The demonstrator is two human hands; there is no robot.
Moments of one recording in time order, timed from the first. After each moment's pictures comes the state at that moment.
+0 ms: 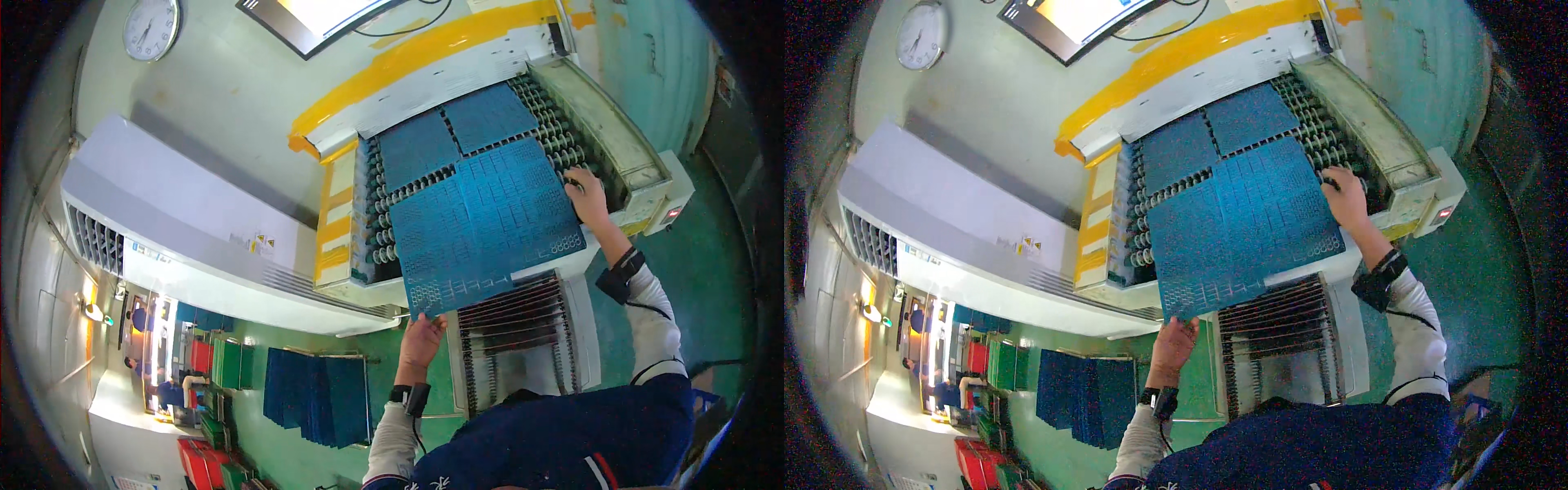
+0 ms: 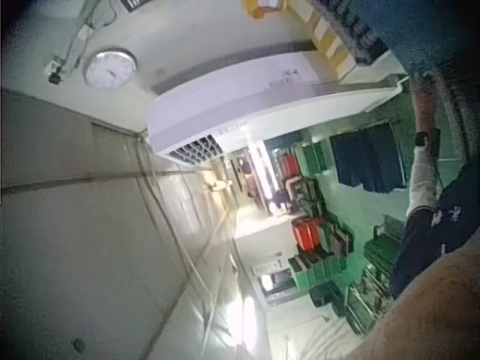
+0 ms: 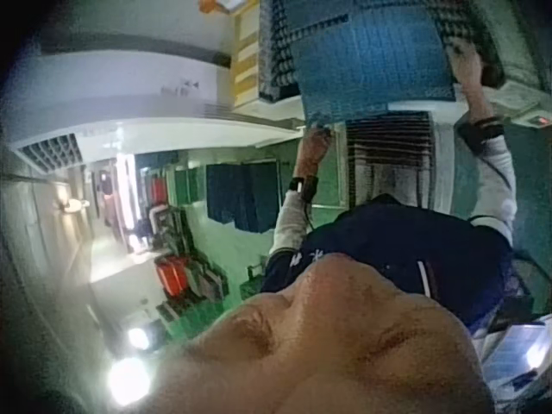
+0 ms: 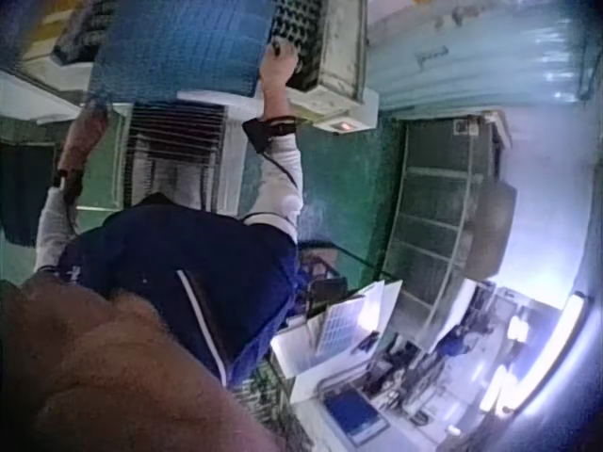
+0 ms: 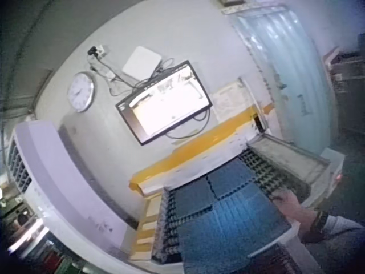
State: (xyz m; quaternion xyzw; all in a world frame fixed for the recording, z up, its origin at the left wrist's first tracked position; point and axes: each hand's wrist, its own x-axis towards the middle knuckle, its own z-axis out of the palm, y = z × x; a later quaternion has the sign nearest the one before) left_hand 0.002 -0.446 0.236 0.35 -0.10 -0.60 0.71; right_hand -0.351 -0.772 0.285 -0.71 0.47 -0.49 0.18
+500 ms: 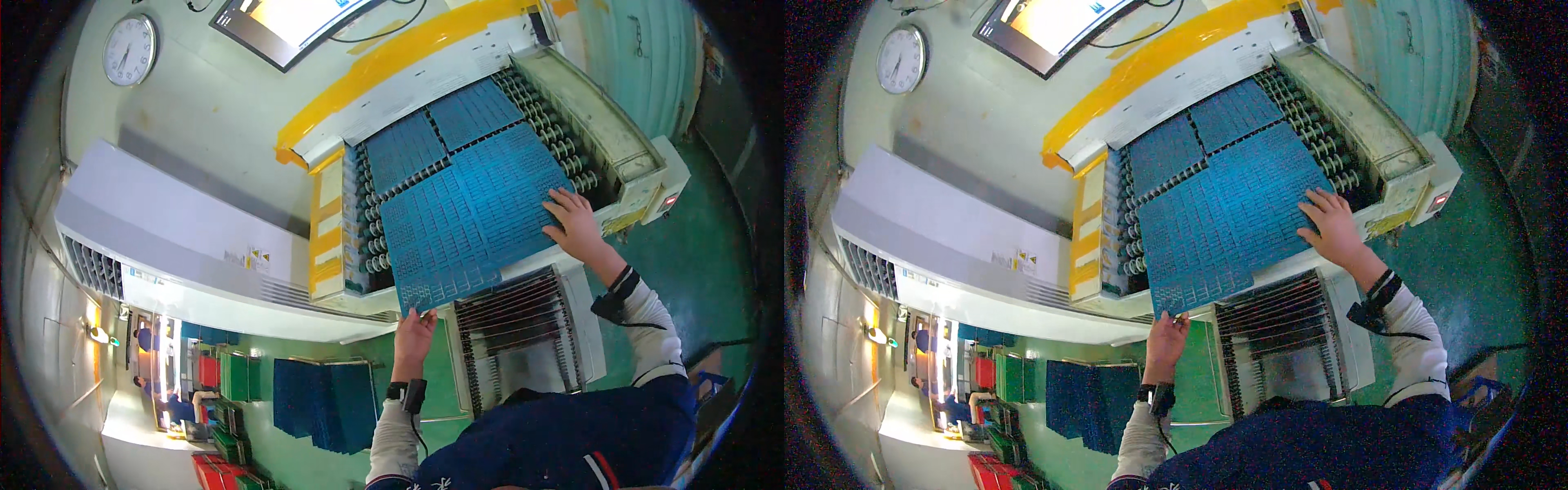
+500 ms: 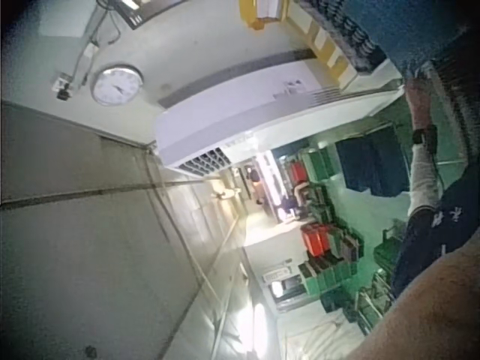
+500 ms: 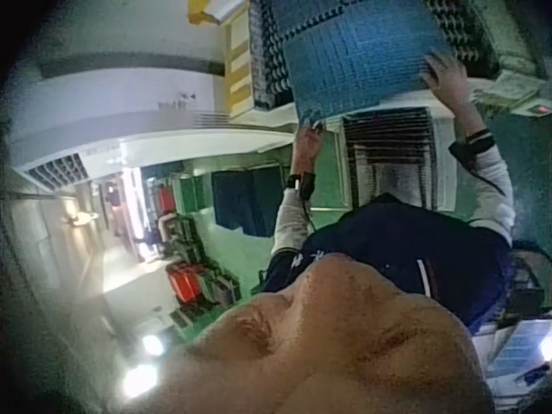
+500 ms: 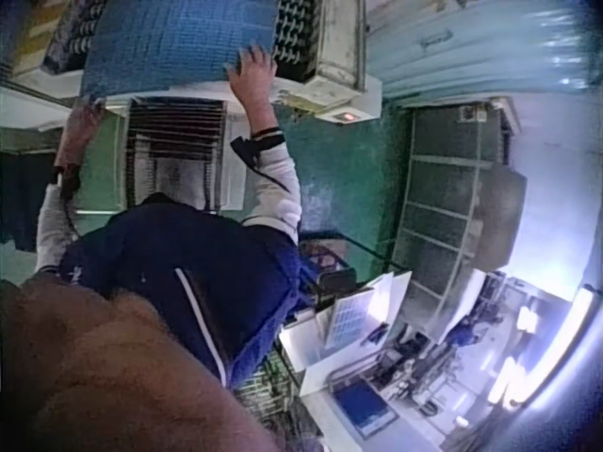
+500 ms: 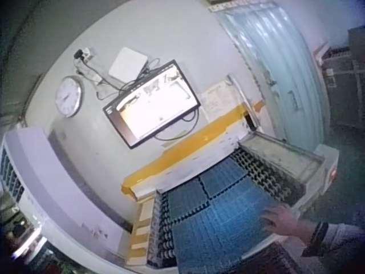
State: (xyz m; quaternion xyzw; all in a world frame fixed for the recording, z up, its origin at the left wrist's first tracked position) left_hand 0.009 -0.474 0.253 0.38 -0.07 -0.56 0.73; right_hand -0.350 -0.707 0.293 -0.85 0.42 -0.31 0.07
